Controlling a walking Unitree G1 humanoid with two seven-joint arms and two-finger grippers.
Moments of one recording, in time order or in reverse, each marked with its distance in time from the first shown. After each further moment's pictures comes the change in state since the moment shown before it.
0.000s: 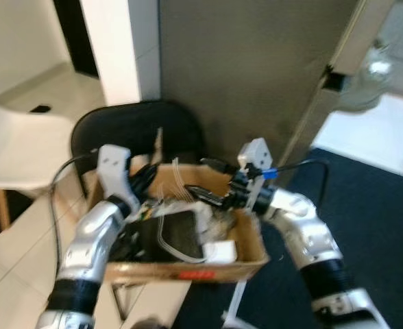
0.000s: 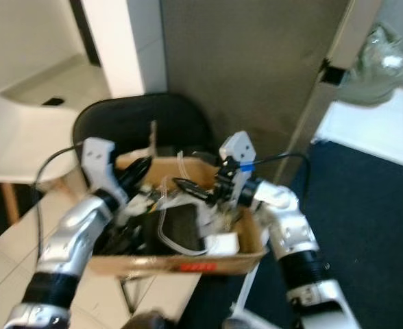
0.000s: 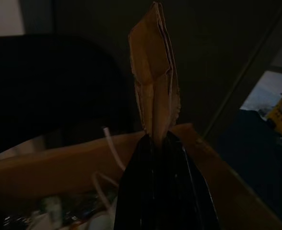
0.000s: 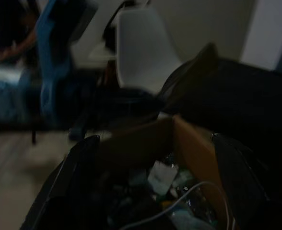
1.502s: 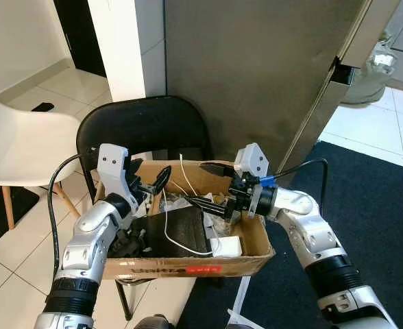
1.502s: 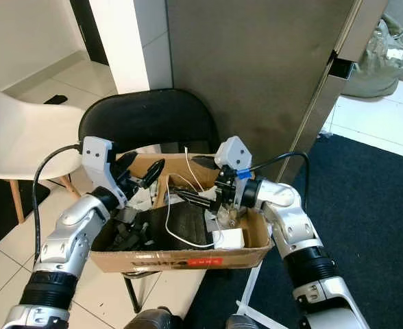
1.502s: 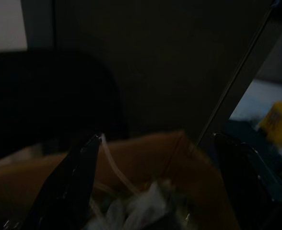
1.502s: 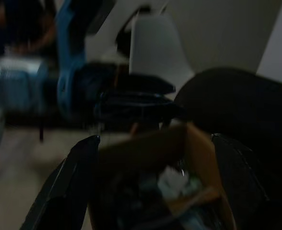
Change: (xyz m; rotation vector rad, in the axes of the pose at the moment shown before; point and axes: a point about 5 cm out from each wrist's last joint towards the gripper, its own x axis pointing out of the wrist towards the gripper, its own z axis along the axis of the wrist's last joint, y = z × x) left arm 0.001 -0.006 0.008 -0.034 -0.064 -0.015; right arm 0.001 0.003 0.001 0.034 -0.071 0.028
